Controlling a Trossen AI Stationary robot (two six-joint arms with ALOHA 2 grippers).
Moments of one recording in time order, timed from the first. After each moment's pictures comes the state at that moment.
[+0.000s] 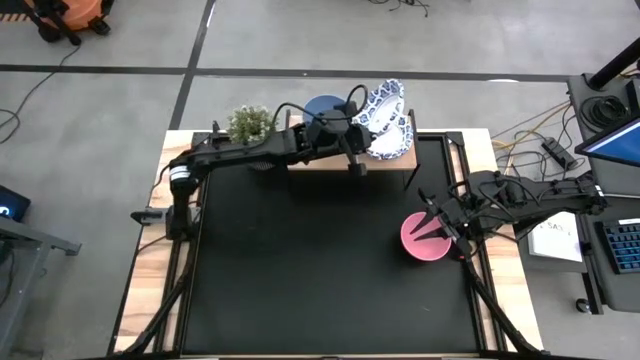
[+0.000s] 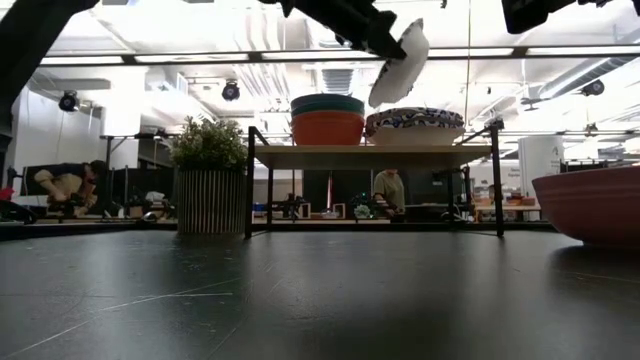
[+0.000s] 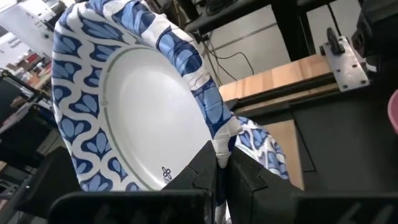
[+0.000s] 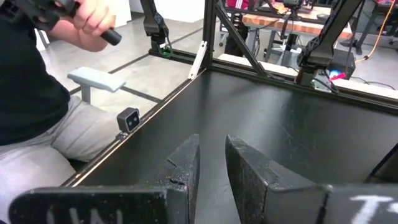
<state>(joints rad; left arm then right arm) 0.23 1.96 1.87 -0.19 -0.20 0.53 0.07 0.53 0.63 -0.31 -0.42 -0.14</state>
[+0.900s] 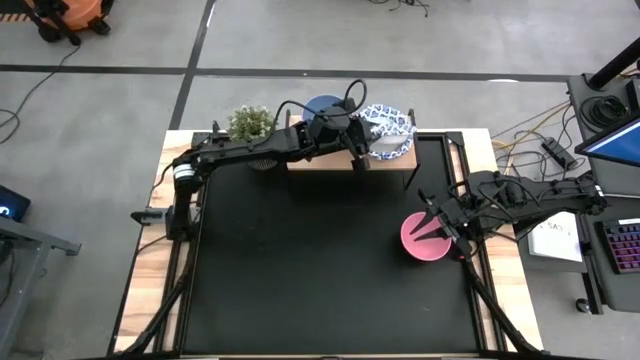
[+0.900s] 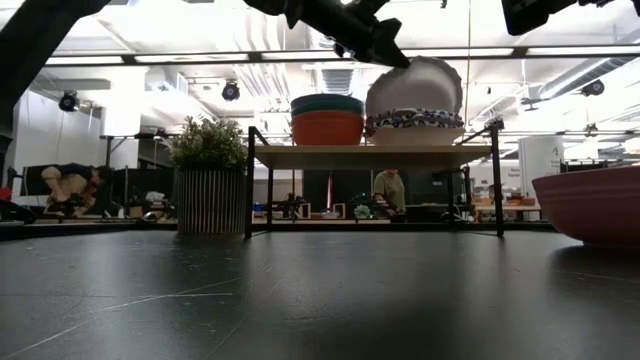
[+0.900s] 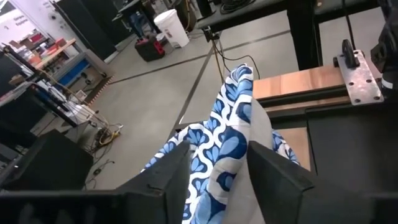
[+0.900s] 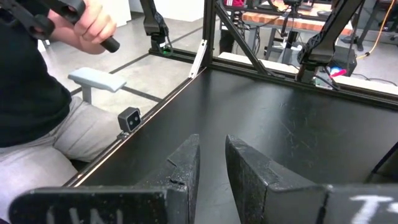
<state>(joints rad) 0.26 1.99 1.87 -0.15 -0.20 0.43 0.07 0.53 0.63 -0.32 -0.42 -0.13</state>
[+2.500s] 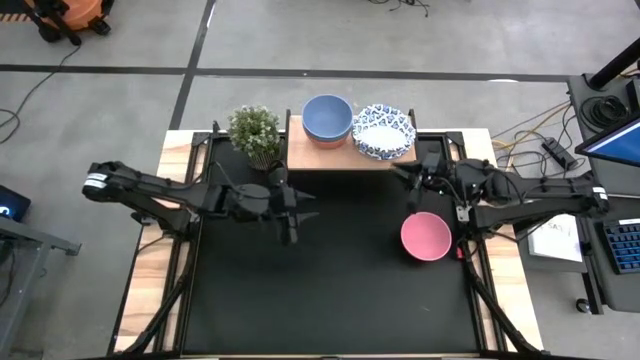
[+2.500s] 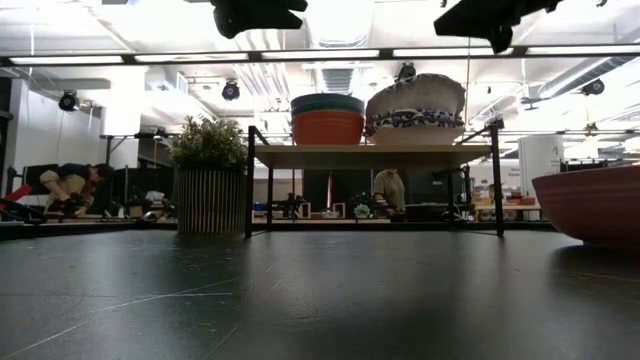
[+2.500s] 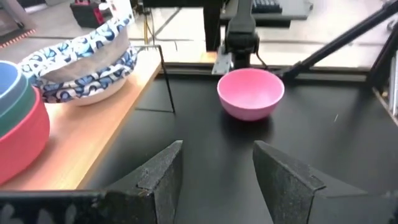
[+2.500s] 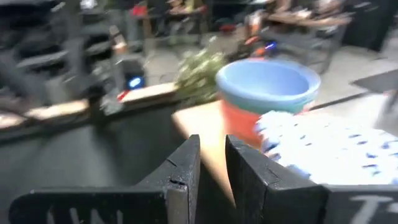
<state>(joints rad) -0.16 1.29 1.02 -0.11 -0.36 -0.08 -0.05 0.76 0.71 -0.12 0.35 0.08</state>
